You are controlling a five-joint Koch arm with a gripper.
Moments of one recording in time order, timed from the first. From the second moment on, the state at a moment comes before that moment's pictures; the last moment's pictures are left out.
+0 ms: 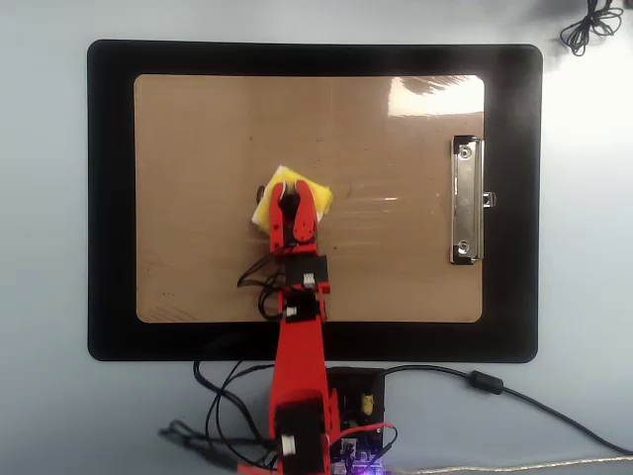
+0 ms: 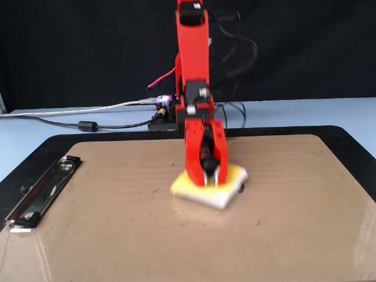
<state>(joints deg) -12.2 82.4 142.0 -34.6 -84.8</state>
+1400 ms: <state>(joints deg) -8.3 88.0 138.3 -24.5 -81.7</state>
